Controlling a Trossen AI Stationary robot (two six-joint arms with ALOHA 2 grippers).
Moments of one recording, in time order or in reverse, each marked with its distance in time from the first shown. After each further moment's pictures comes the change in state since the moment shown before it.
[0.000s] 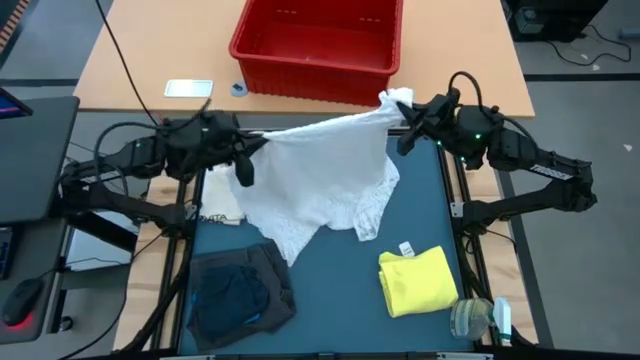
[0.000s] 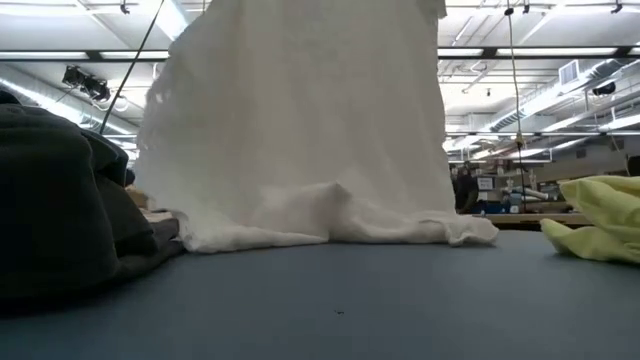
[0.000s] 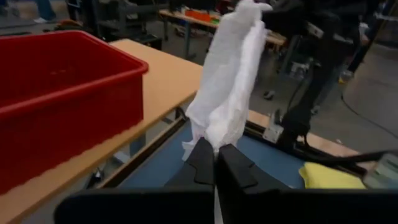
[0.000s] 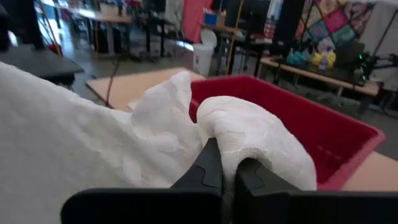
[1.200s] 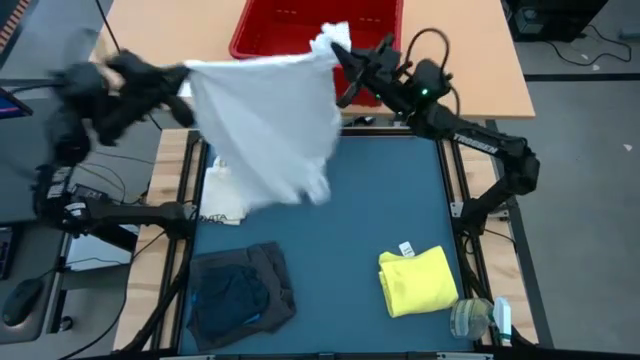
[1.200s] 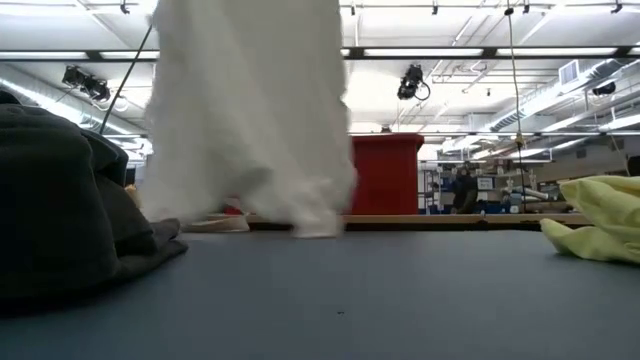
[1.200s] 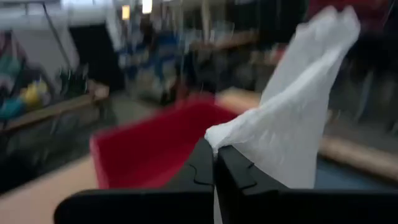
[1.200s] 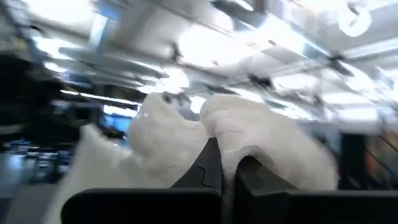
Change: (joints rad) left arm 0.462 -0.038 0.431 -0.272 0.066 0.363; right arm -0.230 0.534 0.292 0.862 -0.558 -0.135
